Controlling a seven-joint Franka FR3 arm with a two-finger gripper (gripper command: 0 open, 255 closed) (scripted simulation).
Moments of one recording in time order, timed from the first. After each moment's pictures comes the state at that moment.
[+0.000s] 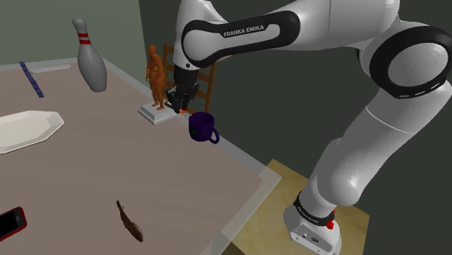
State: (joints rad) arm 0.08 -0.11 0.18 -2.02 0.06 2.06 0.18
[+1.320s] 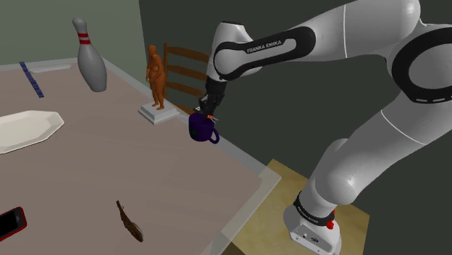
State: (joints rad) arm 0.01 -0.26 0.06 -2.30 0.10 2.18 -0.04
